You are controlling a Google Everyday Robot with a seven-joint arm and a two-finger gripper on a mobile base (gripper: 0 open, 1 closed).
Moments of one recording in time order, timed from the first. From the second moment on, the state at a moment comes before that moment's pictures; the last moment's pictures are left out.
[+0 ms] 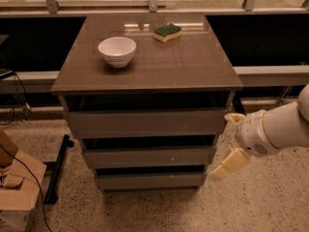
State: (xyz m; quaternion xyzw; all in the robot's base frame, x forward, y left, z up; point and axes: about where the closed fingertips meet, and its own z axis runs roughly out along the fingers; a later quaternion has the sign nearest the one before) arm 0.452 -0.181 0.774 -0.51 0.80 0.13 0.29
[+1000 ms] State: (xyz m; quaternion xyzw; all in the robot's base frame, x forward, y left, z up) arm 0.457 -0.150 0.714 -0.51 0.80 0.17 0.29
